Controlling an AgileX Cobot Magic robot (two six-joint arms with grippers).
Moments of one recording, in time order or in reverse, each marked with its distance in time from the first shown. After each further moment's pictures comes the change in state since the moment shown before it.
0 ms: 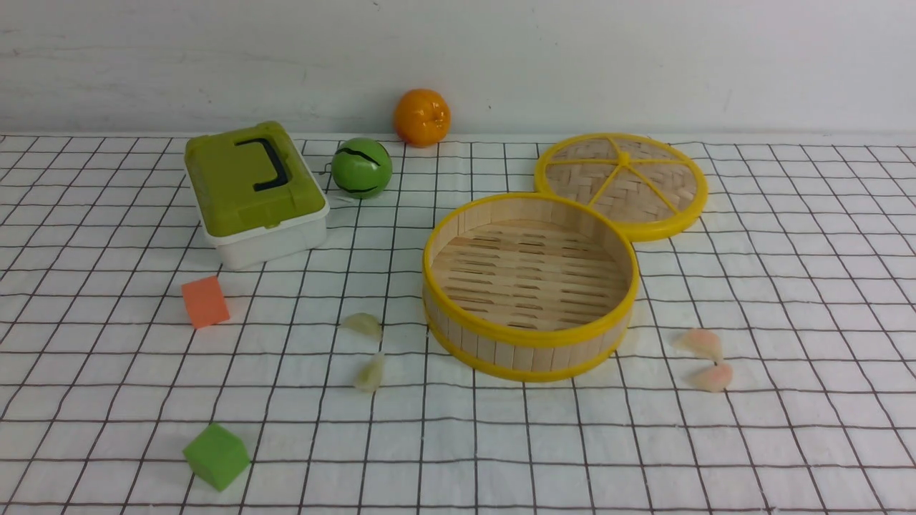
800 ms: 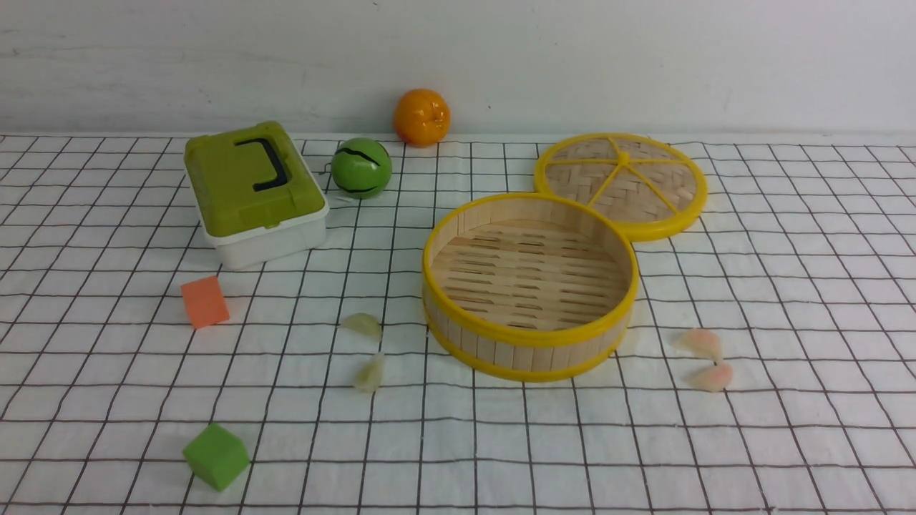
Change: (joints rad) right arm 0.000 0.000 0.008 -0.008 -0.947 0.123; left arm 0.000 0.000 0.000 -0.002 -0.782 -0.127
